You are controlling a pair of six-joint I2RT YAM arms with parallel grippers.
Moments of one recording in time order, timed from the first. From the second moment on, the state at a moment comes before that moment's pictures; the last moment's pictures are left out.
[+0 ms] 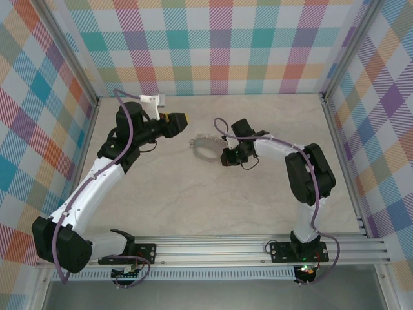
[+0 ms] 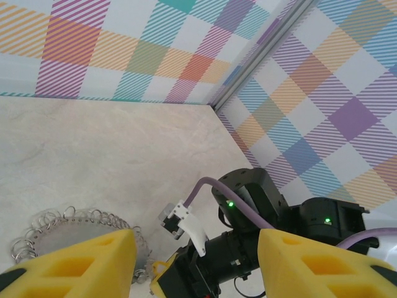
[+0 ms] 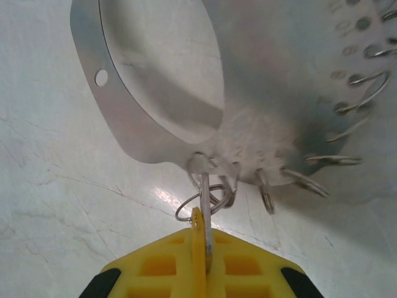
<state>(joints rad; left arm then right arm) -0.35 1.23 1.15 -0.18 0.42 -0.48 0.50 1.90 1.24 -0.50 -0.40 0.23</state>
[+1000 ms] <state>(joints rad) -0.35 1.21 1.13 -0.18 0.48 -0.48 0.61 1.22 0.91 -0.47 -0.43 0.42</state>
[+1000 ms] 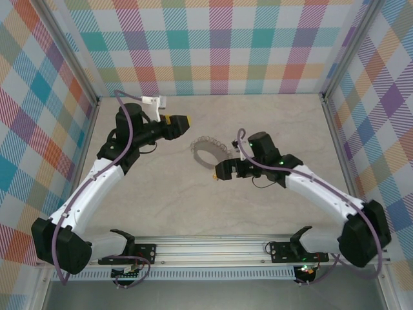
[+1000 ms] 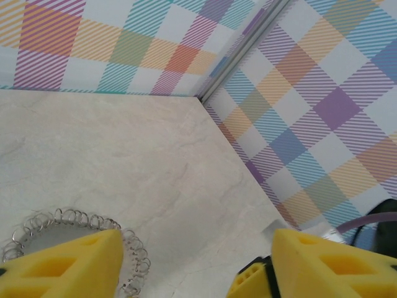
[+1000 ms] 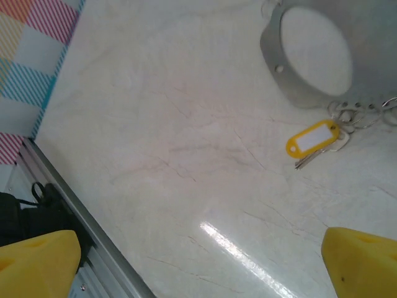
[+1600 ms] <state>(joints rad) -0.35 0.86 0.93 -0.25 0.11 -0.34 0.51 0.90 0.91 -0.45 0.25 0.29</state>
